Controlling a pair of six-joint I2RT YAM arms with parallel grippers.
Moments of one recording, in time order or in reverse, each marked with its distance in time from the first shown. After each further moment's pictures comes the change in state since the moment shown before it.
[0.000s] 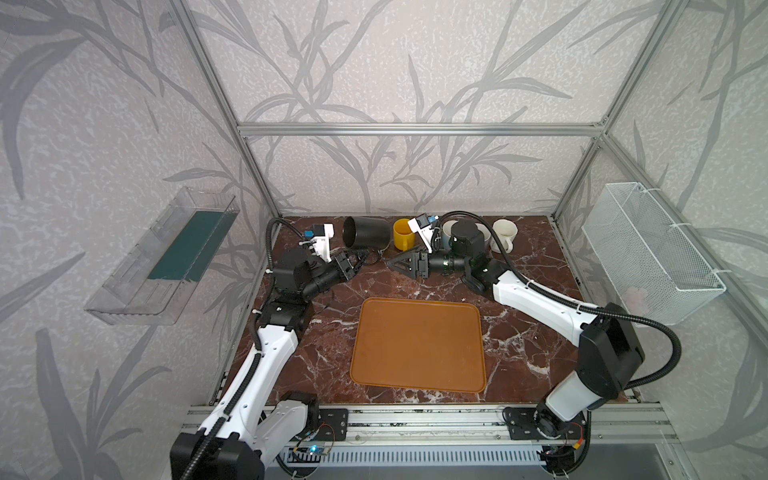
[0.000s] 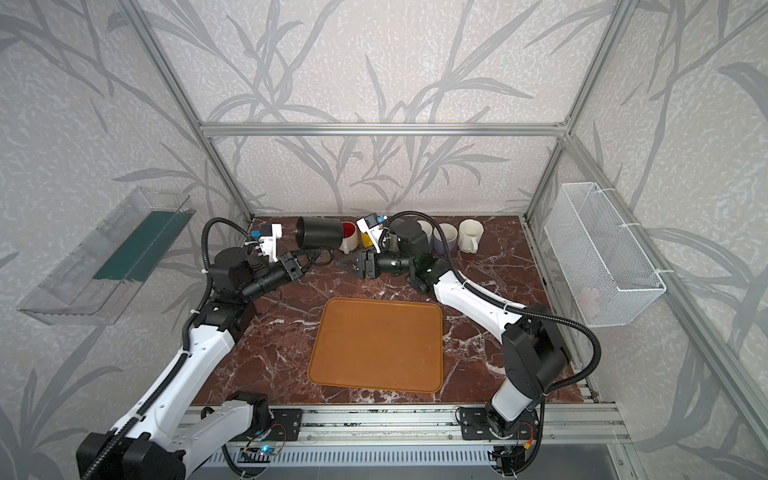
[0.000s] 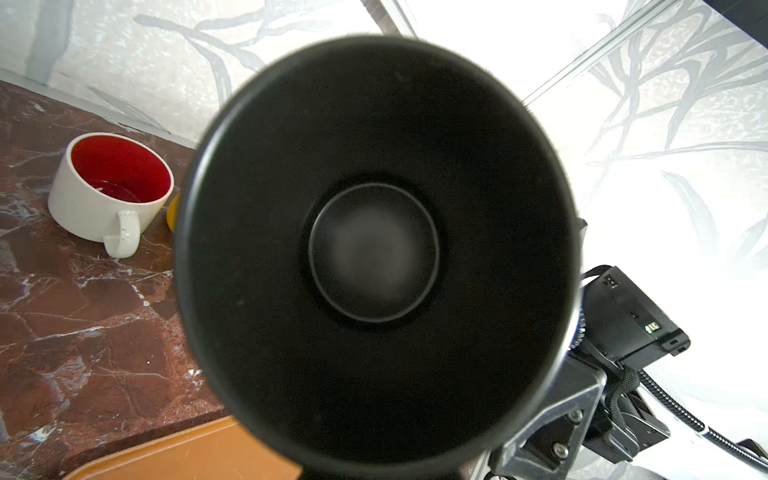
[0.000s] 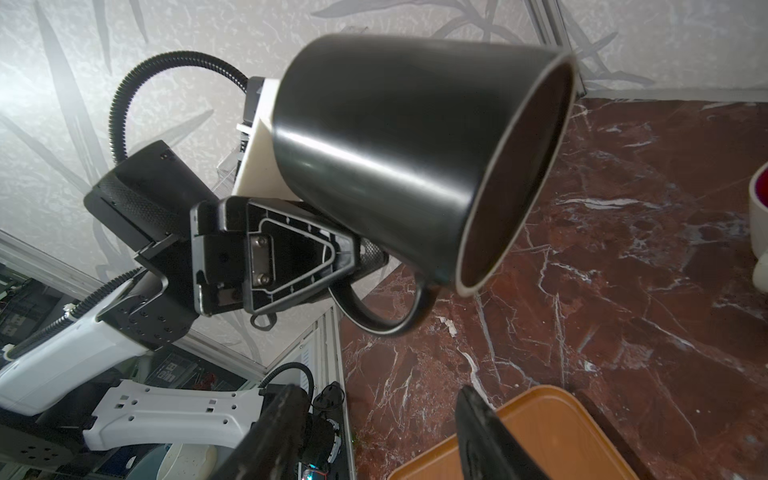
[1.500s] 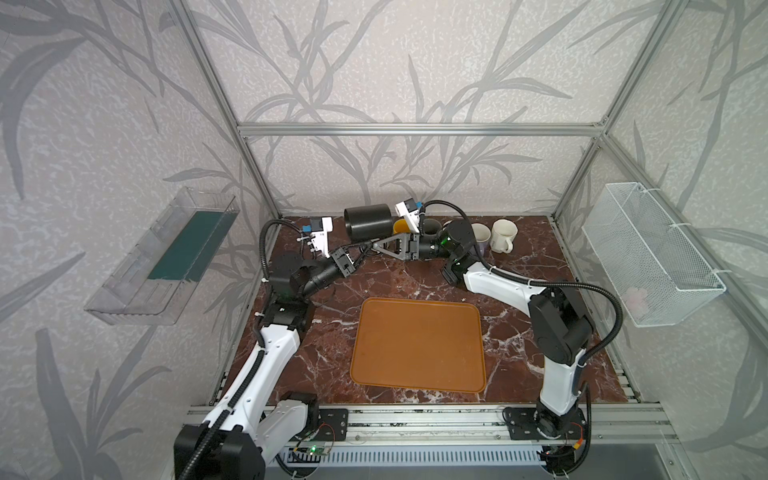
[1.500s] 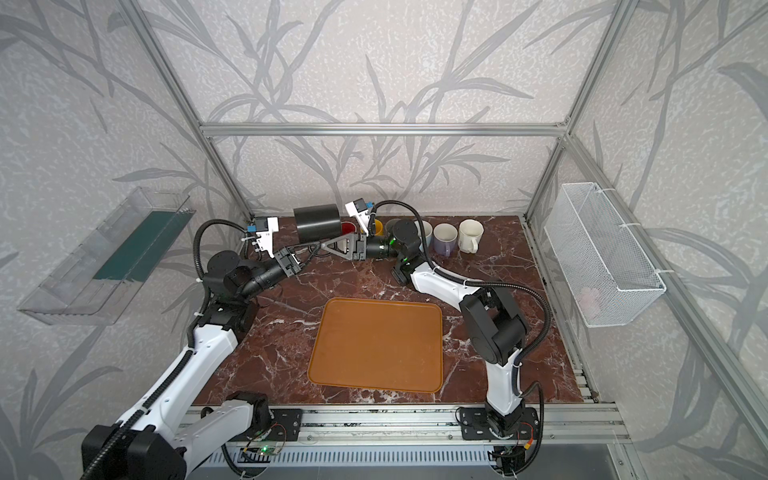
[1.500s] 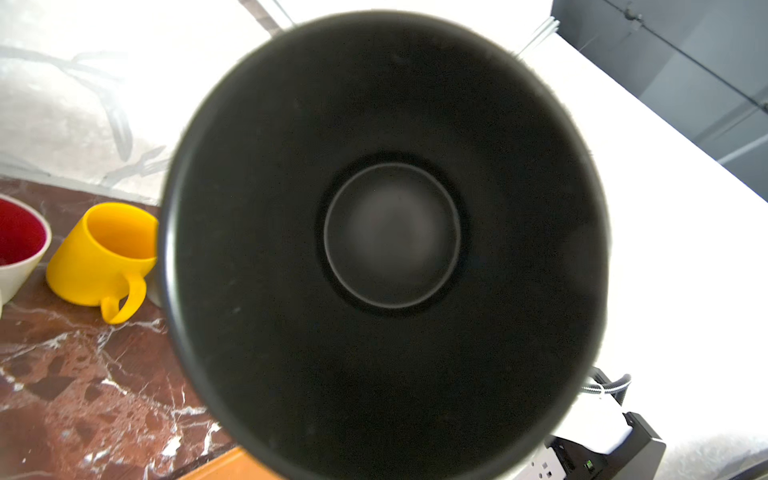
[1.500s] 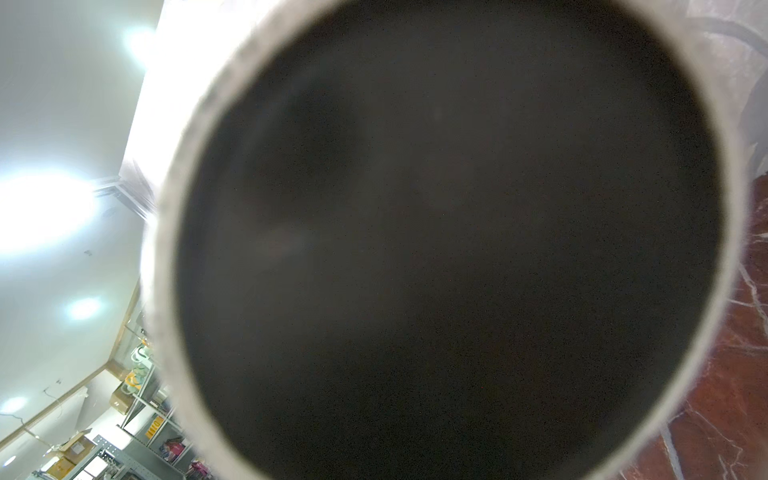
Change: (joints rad) left arm 0.000 0.015 -0.049 0.313 0.106 -0.155; right arm 0.013 0.298 0.157 0.714 -0.217 0.591
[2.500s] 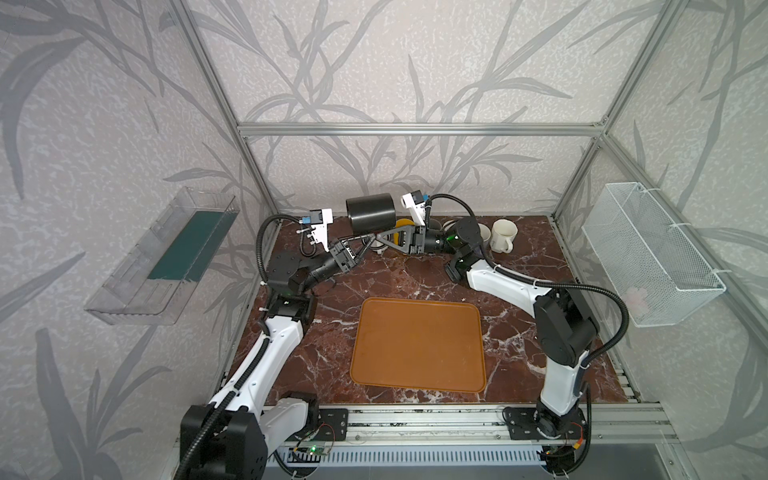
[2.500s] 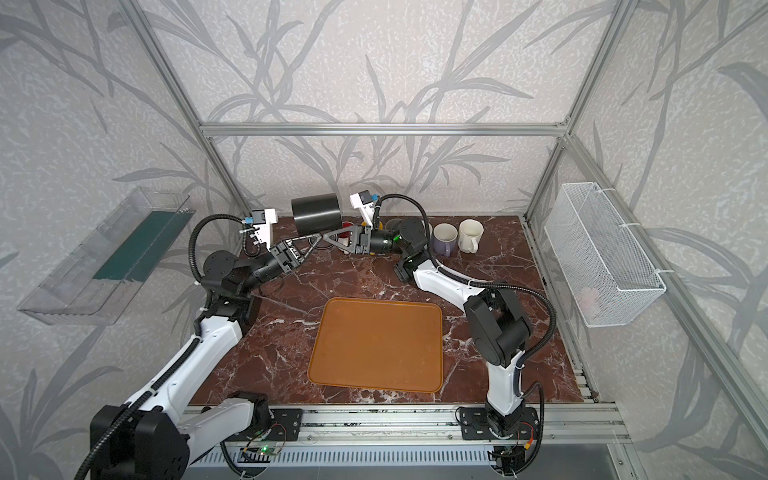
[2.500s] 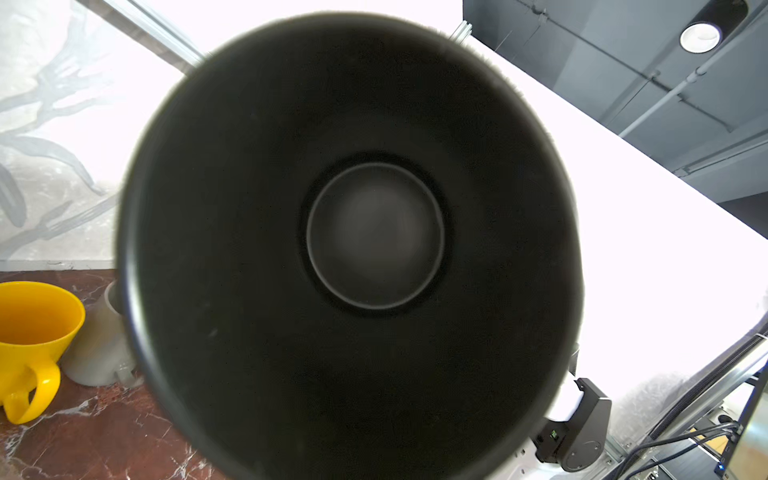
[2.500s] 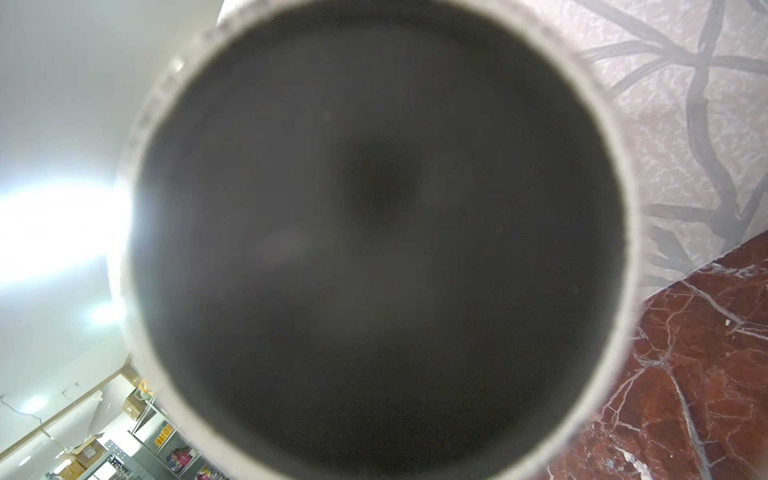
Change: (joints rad) left arm -0.001 0.076 0.010 0.318 0.100 -0.089; right arm -0.011 -0.019 0.019 0.119 0.019 0.123
